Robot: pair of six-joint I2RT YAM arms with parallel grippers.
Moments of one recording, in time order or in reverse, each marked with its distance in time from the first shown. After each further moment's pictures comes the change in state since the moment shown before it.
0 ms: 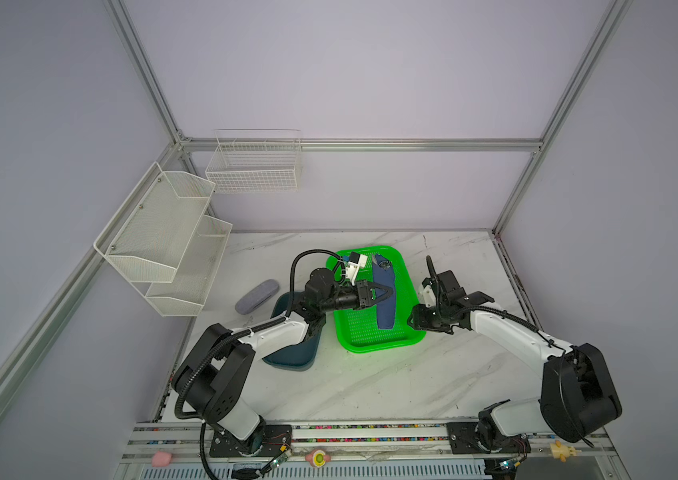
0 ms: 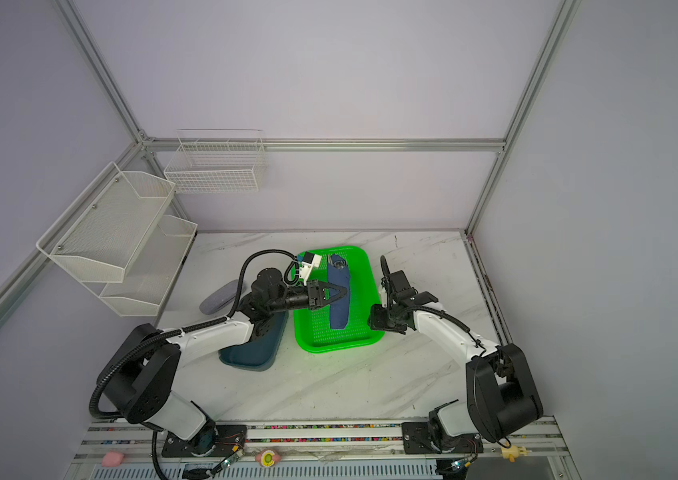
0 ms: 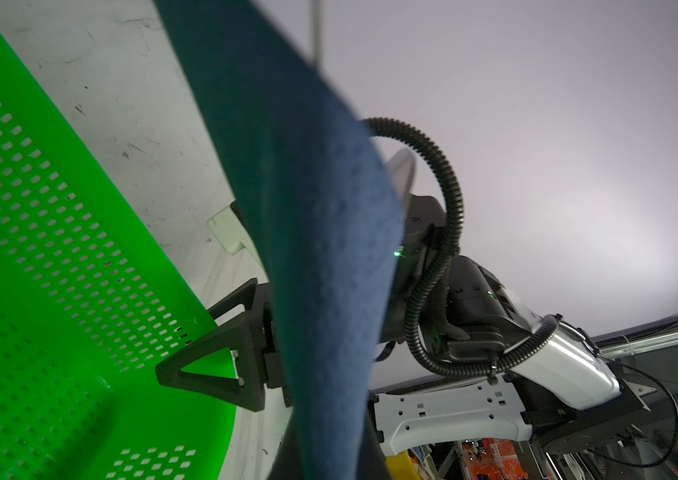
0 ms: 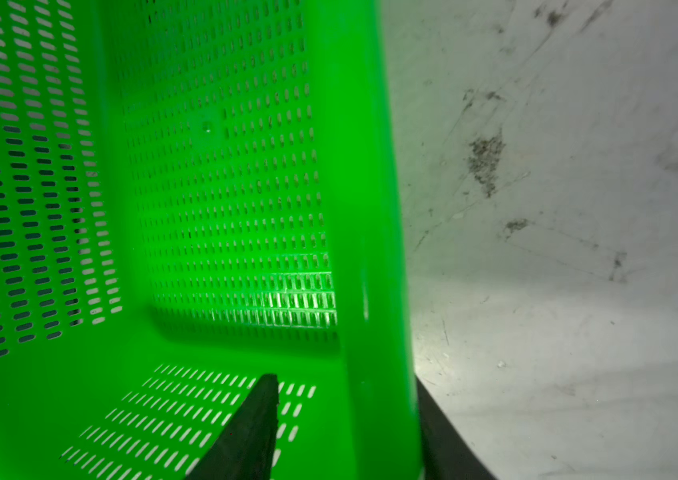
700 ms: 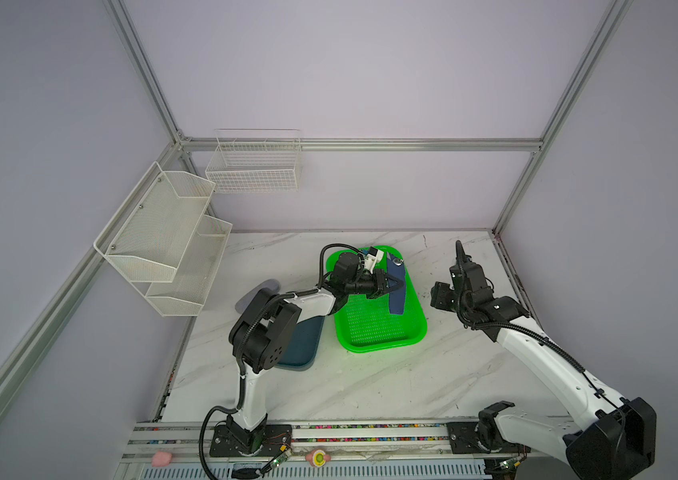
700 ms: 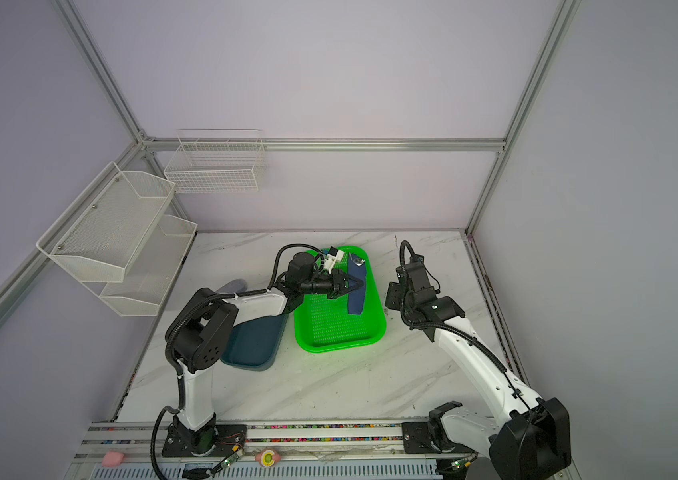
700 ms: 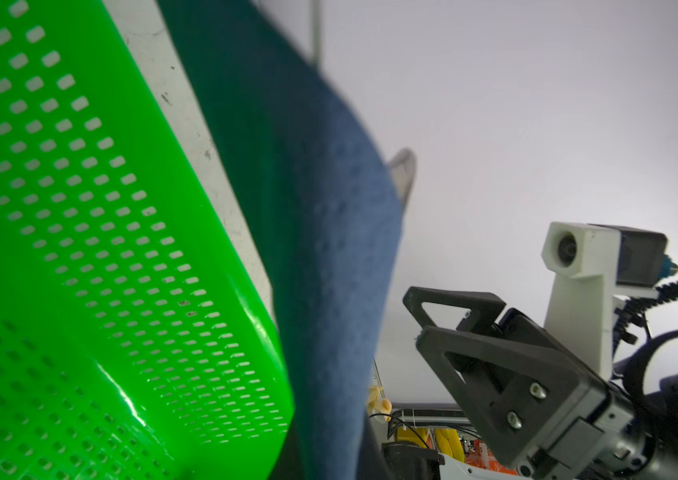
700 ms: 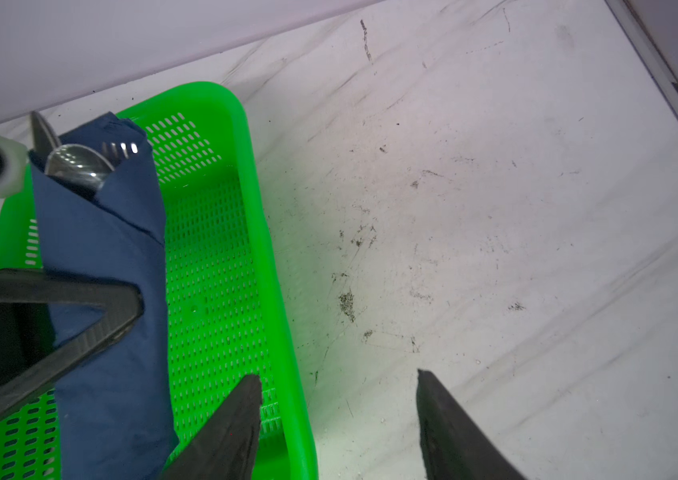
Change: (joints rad) left arm 0.015 0.424 0.361 -0.144 0.031 0.016; right arm 0.000 -0.233 0.036 0.035 0.391 0.064
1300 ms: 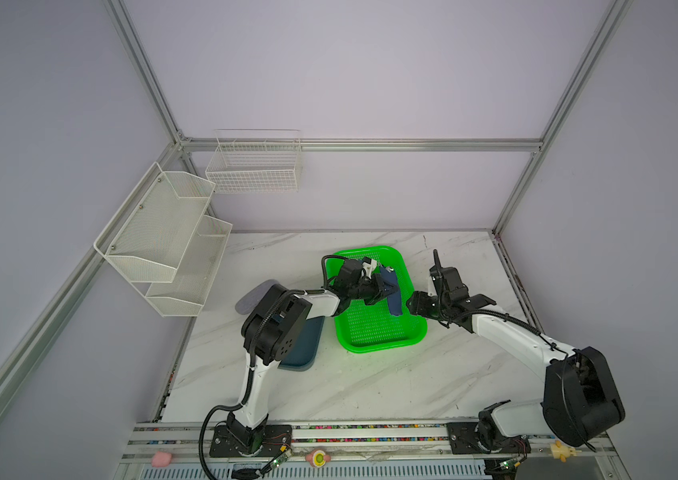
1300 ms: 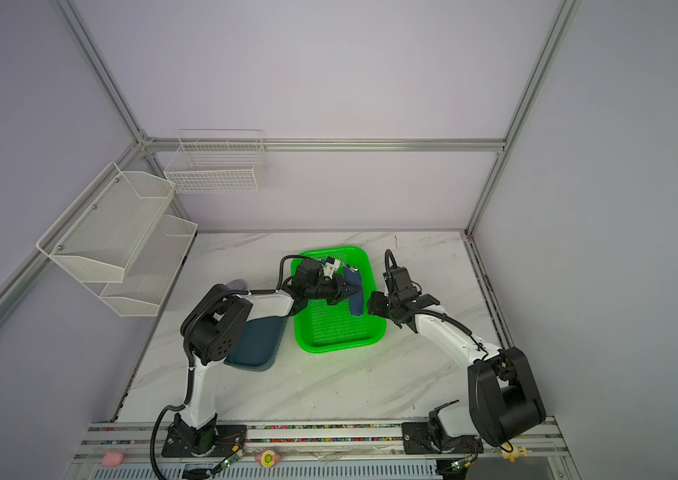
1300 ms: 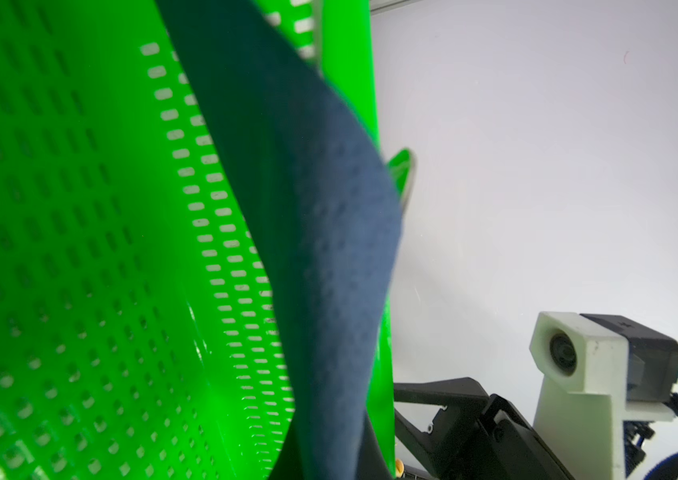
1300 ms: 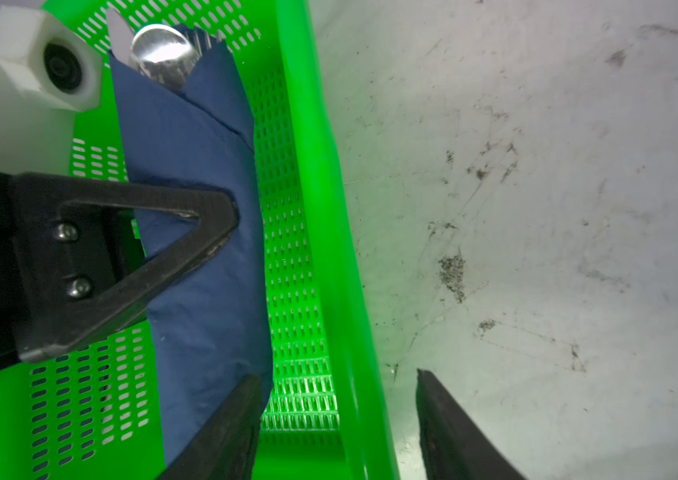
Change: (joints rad) left arm 0.001 0.089 0.011 -0.053 -0.150 -0.095; right arm -0.006 0.238 -0.082 0.216 -0.328 0.048
